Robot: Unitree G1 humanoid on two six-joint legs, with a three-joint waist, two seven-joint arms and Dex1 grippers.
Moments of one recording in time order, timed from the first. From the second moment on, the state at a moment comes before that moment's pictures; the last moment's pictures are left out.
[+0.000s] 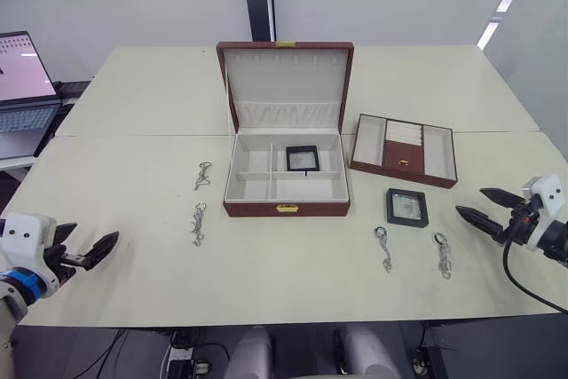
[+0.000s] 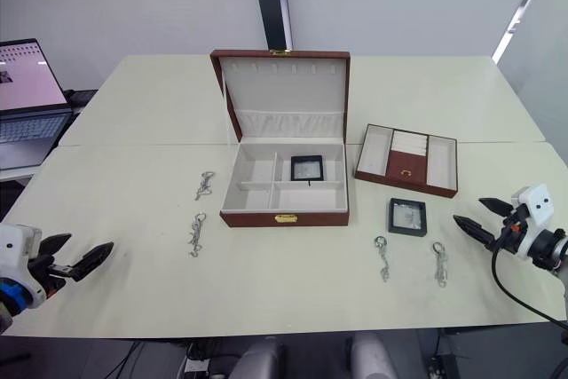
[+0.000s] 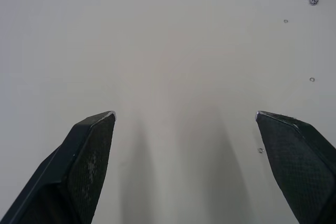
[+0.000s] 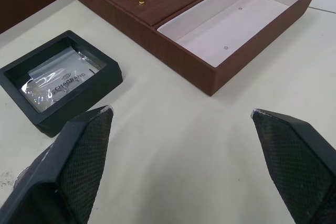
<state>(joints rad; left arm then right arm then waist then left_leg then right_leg) 0.17 0.73 0.65 0.09 -0.34 0.34 -0.80 -0.13 -0.82 -0.33 0.35 0.41 0.18 1.03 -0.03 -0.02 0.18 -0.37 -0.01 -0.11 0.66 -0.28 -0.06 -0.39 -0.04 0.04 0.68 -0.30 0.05</state>
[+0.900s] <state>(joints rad) 0.16 0.64 0.61 -0.11 -0.45 0.41 -0.72 -0.14 -0.82 -0.30 0.02 0.52 0.31 1.07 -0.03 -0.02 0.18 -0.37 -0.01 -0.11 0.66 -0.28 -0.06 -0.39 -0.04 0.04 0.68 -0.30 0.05</state>
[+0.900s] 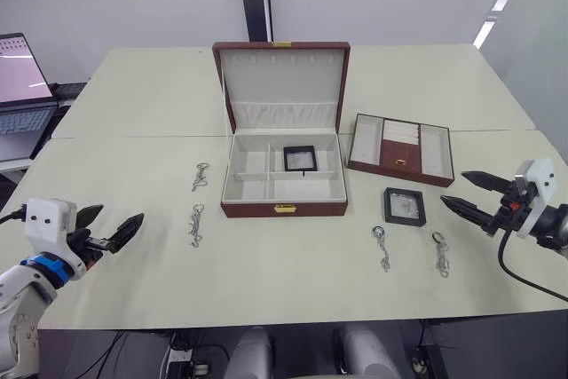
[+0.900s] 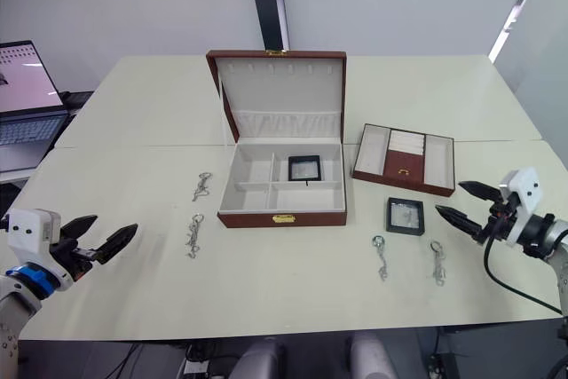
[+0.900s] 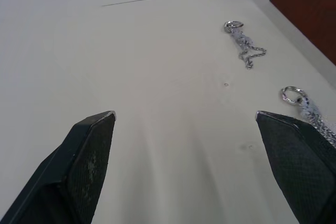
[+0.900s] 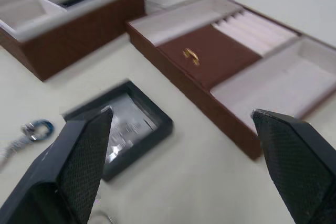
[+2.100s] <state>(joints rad) 0.17 0.19 0.24 -0.34 -0.24 0.33 -0.20 -0.26 -0.75 -0.02 -0.35 0.61 0.47 1.07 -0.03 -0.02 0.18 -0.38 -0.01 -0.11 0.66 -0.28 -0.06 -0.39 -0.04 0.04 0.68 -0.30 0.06</state>
